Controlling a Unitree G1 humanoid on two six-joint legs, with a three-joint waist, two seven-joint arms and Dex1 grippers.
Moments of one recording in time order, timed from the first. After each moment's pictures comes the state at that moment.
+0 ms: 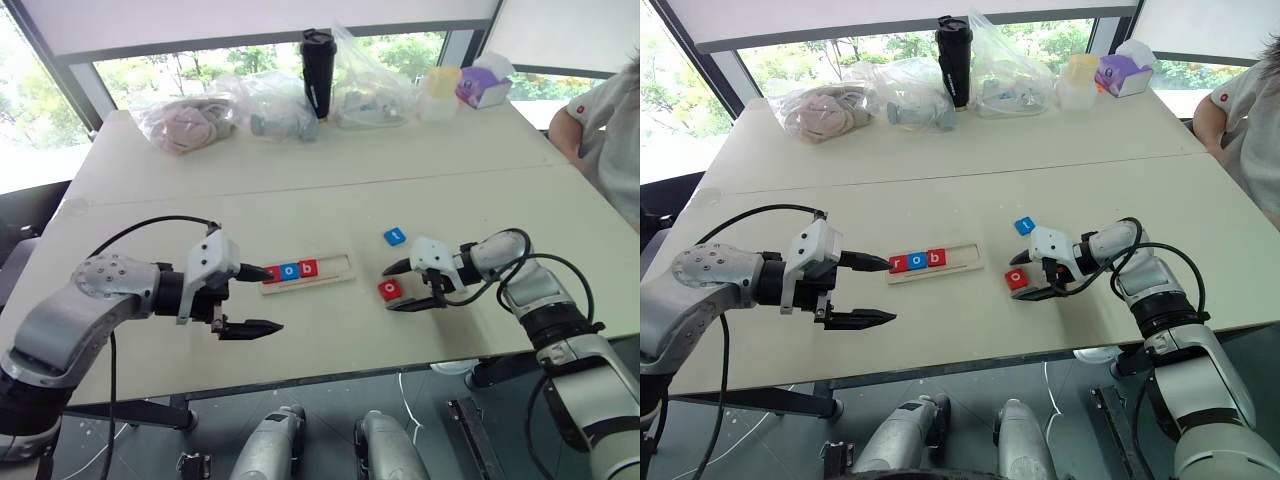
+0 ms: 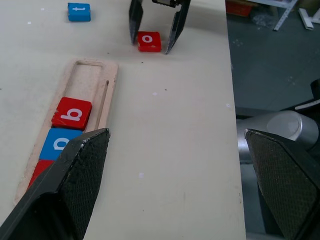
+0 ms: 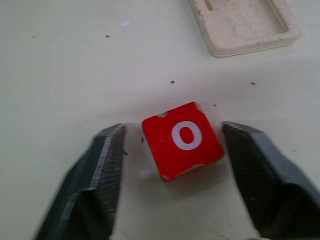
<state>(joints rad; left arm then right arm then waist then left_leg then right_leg) -0.31 0.92 -0.02 -0.45 -0.60 0.69 -1.08 -0.68 -0.68 0.28 0.55 0.06 -0.08 1.44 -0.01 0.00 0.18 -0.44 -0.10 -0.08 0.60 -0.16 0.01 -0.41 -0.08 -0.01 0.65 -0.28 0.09</state>
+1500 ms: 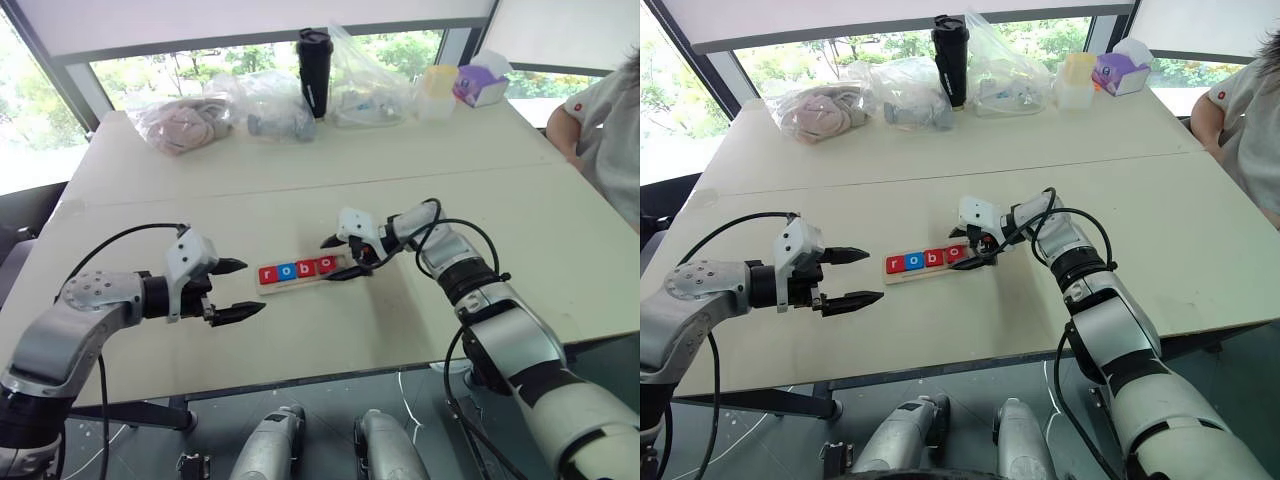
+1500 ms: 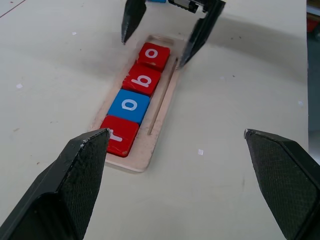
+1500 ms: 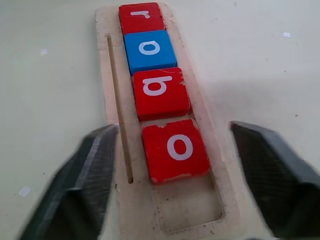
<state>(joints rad) -0.20 0.87 0.06 -0.35 -0.53 0.62 -0.96 -1.02 -0.33 0.33 0.92 -0.05 -0.08 1.30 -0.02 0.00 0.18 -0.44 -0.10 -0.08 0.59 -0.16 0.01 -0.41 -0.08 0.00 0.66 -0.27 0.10</state>
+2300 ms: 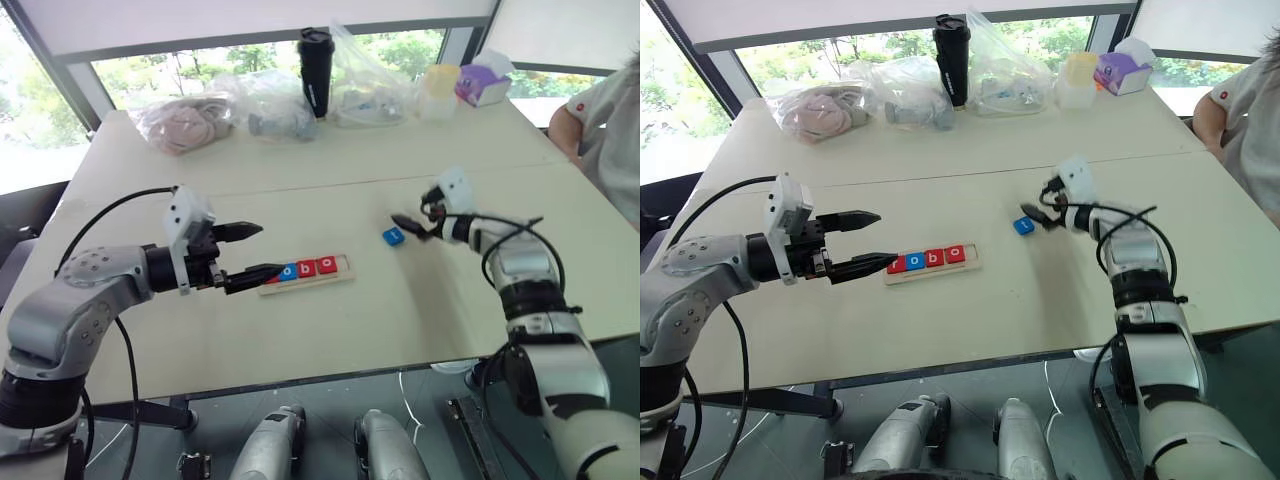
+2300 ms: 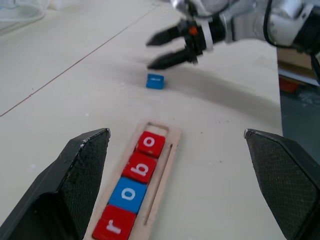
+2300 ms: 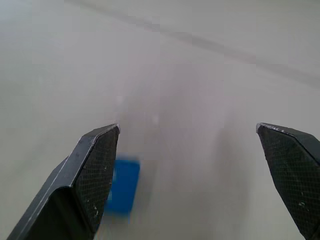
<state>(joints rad) -0.37 0.77 0.14 -0.41 -0.73 0.77 -0.86 -0.74 -0.49 -0.05 0.58 0.05 0.41 0.69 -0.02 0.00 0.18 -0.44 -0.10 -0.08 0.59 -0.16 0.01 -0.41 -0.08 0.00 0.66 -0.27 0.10</state>
